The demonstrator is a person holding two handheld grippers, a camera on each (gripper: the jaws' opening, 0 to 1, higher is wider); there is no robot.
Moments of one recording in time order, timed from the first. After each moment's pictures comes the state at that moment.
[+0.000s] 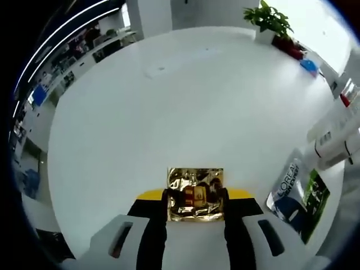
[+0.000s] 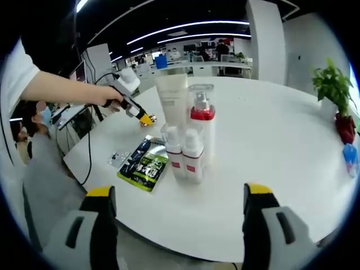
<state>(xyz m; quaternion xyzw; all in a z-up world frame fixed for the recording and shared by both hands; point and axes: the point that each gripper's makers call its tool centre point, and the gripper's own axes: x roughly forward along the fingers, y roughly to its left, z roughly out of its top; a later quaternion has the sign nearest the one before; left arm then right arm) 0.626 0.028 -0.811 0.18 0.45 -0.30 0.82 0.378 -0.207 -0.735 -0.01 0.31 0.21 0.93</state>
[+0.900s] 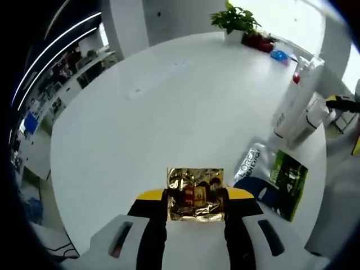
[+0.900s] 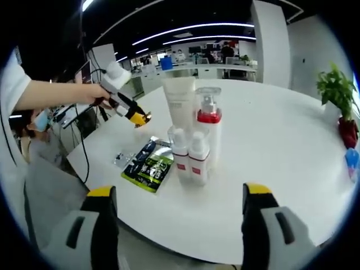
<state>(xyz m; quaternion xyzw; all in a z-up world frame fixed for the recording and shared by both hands) 0.567 0.017 -0.771 0.21 0.41 -0.38 0.81 0.377 -0.201 -0.732 -0.02 0.30 0.23 0.92</state>
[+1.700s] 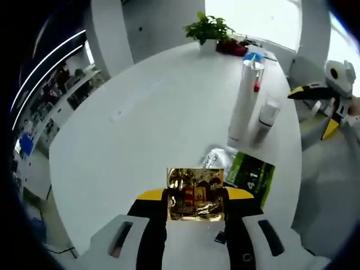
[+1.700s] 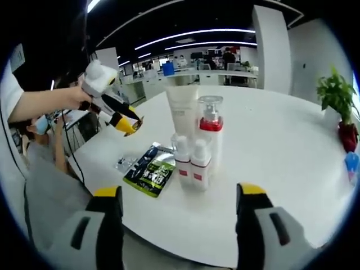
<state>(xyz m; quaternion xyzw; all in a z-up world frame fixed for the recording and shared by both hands) 0.501 -0.009 -0.731 0.23 0.36 -0.43 0.80 0.377 -0.199 -0.722 -0.02 0.28 0.24 0.93</state>
